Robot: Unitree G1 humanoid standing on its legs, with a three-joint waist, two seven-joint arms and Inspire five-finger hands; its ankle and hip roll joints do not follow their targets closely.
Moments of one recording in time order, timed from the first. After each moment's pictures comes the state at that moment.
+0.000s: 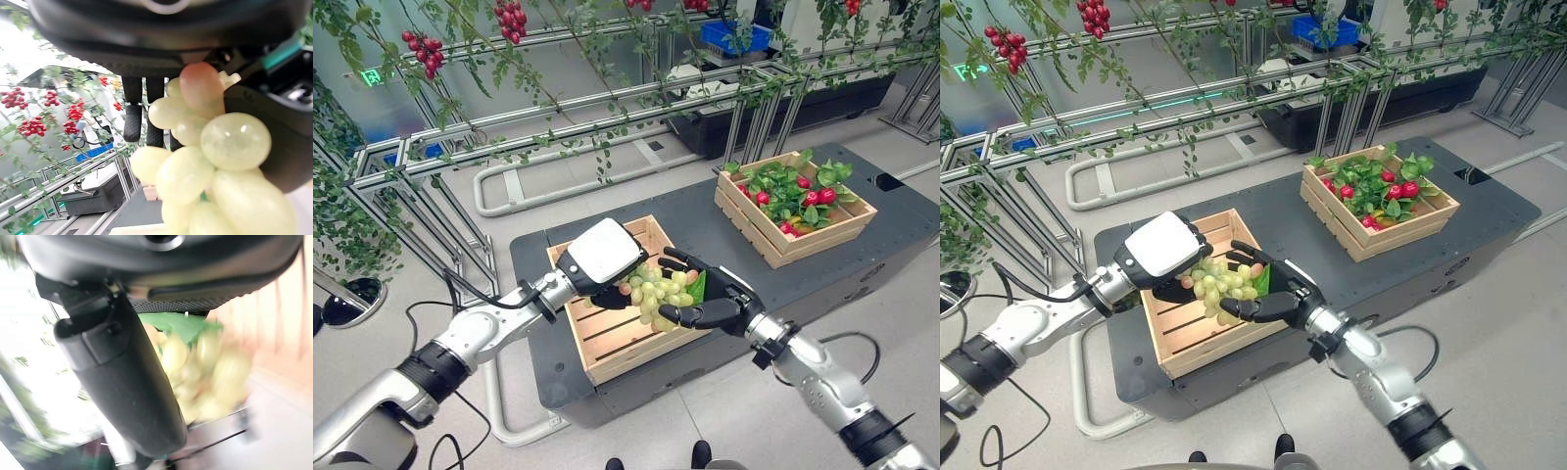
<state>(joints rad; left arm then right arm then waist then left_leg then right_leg) -0.53 0.97 -0.71 0.16 0.97 -0.29 0.44 -0.21 -0.68 0.41 0.06 0.72 0.02 0.34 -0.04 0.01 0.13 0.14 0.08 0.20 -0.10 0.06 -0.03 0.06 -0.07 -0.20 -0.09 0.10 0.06</state>
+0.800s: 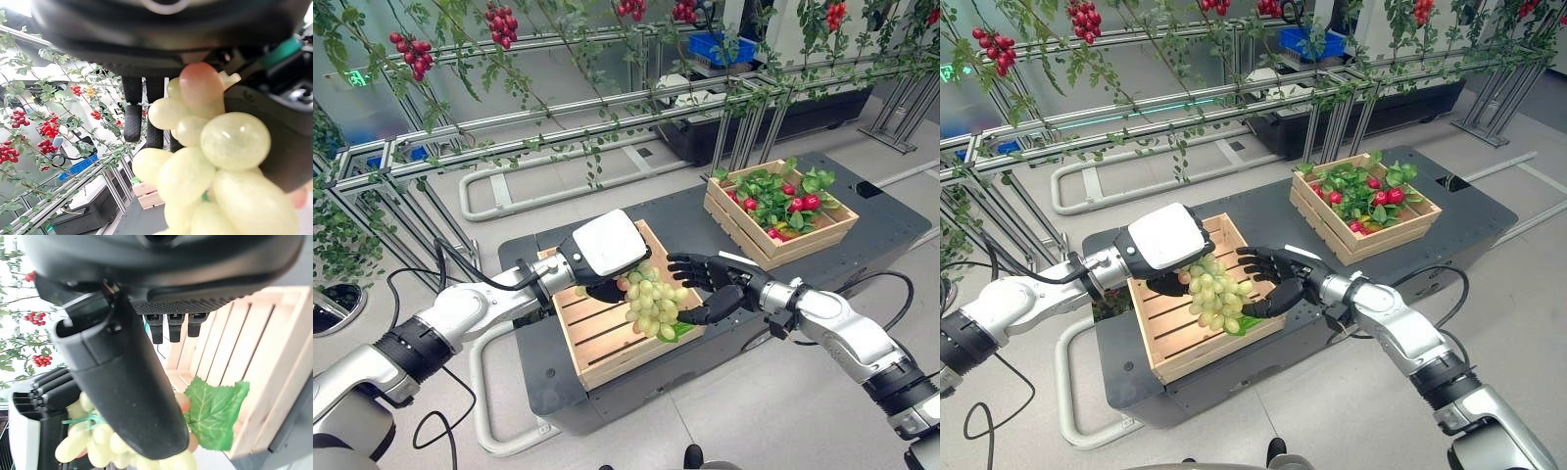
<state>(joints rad) -0.65 1.03 -0.77 0.10 0.97 -0.31 0.38 -0.40 -0.75 0.46 0.08 0.64 0.26 0.40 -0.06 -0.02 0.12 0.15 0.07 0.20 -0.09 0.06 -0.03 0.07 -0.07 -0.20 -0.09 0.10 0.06</state>
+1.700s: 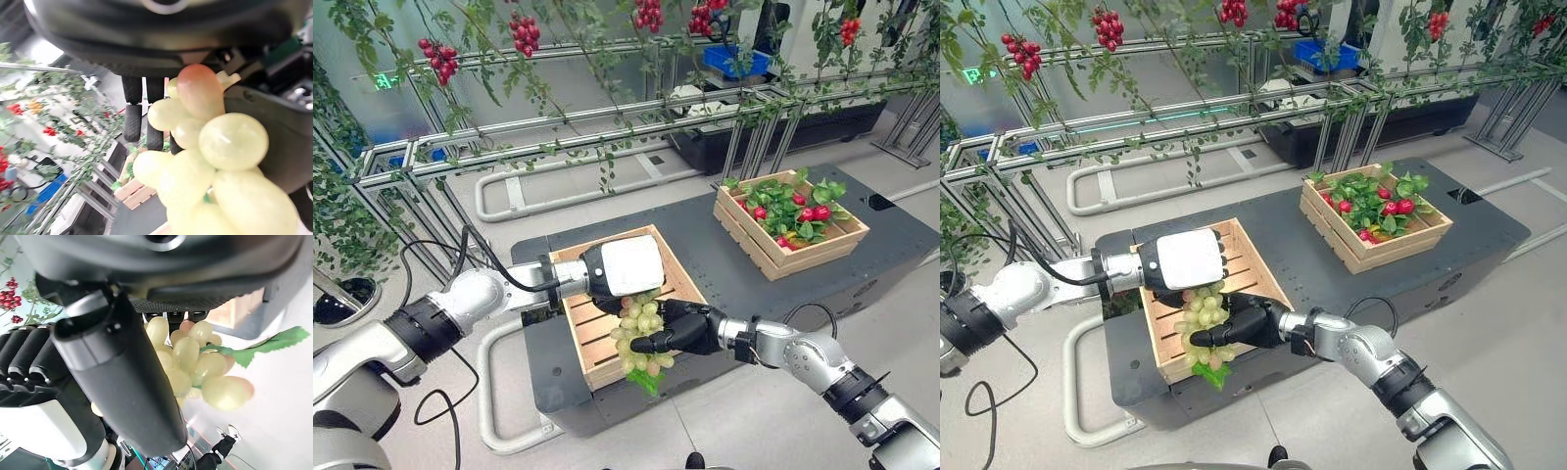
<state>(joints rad) -0.80 1.02 -0.90 0.10 1.23 -0.48 0.40 -0.40 -0.61 0.60 0.14 1.11 0.51 0.41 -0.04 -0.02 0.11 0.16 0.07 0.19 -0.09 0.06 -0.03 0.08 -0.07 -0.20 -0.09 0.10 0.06</state>
